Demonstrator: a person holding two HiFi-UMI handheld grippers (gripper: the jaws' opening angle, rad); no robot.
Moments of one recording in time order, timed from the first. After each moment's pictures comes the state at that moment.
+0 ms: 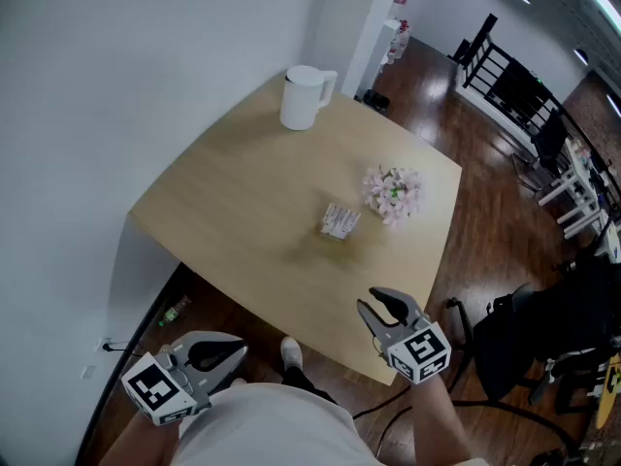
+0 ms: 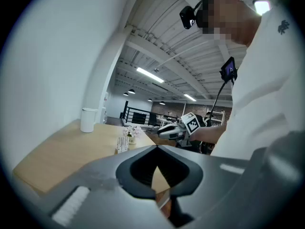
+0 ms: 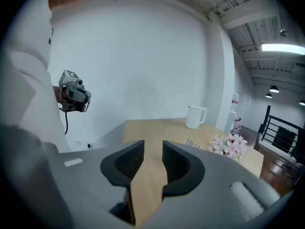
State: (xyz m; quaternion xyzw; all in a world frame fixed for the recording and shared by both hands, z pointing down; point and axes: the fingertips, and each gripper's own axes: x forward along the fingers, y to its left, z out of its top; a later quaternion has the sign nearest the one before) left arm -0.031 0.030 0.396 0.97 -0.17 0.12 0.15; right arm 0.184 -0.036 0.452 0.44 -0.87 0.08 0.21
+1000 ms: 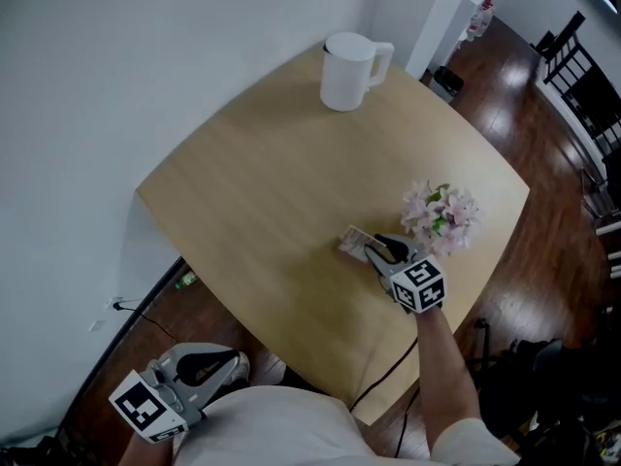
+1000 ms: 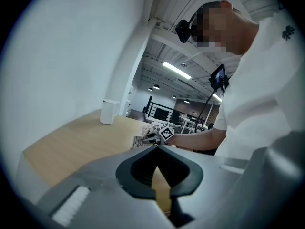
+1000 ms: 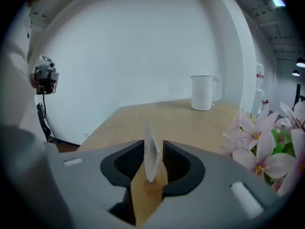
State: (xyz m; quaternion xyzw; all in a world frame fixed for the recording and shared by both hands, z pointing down) left arm 0.037 -0.061 0.409 0.92 -0.29 0.14 0.22; right arm 0.252 -0.280 0.604 0.32 -0.90 0.16 0.25
